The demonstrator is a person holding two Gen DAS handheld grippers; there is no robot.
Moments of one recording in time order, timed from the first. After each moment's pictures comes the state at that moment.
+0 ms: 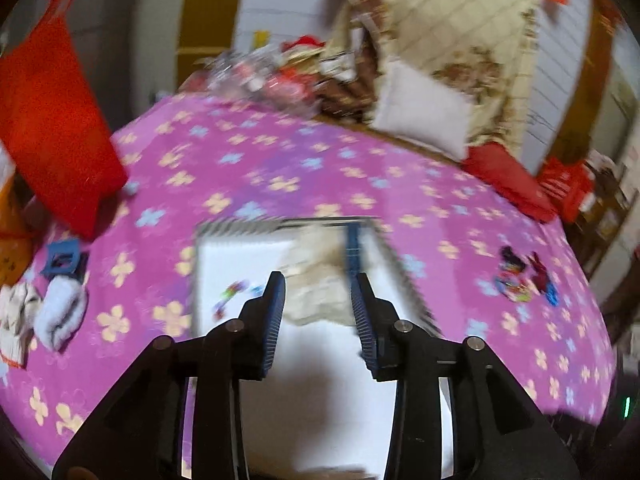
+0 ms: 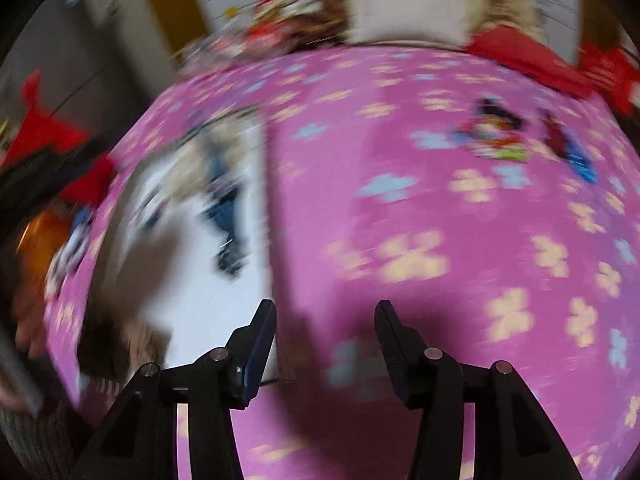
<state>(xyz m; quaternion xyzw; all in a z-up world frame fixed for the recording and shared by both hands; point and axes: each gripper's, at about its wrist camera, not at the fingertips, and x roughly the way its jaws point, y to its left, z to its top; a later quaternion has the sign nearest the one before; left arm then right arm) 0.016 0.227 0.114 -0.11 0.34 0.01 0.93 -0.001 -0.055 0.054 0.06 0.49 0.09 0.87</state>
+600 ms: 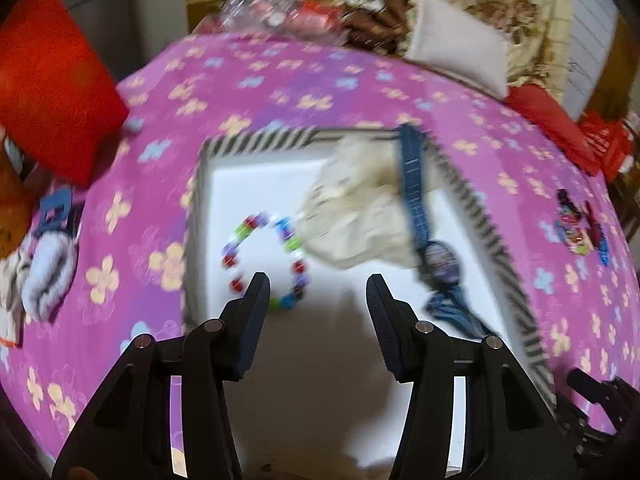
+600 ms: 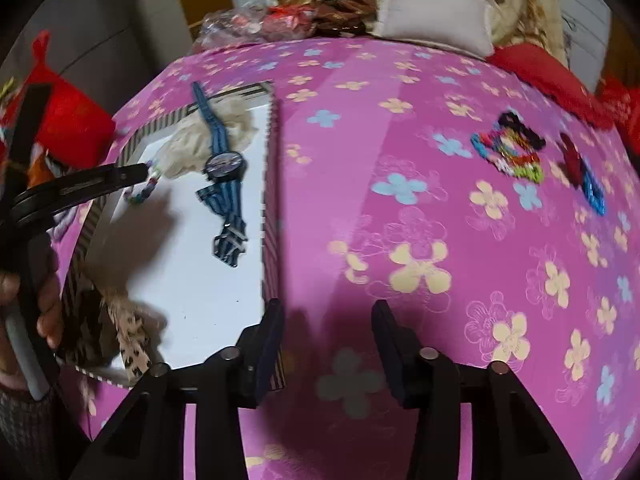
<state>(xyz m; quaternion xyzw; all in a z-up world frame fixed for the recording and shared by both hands) 0.047 0.242 0.037 -0.09 0.46 0.07 0.88 -0.007 -0.002 0.044 -0.03 0.51 0.17 0.84</state>
